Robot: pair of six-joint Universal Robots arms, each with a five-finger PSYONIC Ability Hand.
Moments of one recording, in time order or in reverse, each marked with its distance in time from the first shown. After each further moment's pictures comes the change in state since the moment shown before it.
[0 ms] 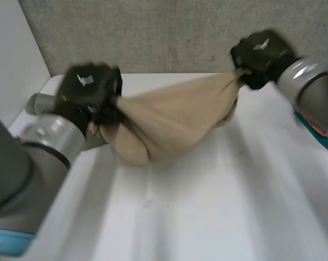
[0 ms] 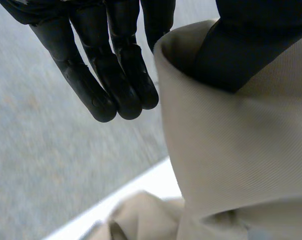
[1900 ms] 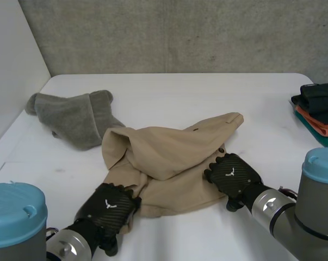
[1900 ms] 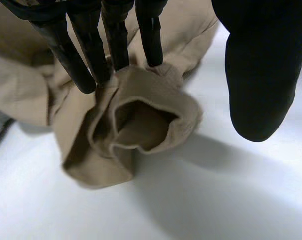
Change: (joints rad) left arm -0.062 -0.053 -0.443 -0.110 0.086 0.231; right arm 0.056 0.005 0.835 -0.432 -0.051 -0.174; left_hand -0.733 -0.802 -0.789 -0.799 -0.801; right_hand -0.545 -0.643 -0.655 -0.665 -0.687
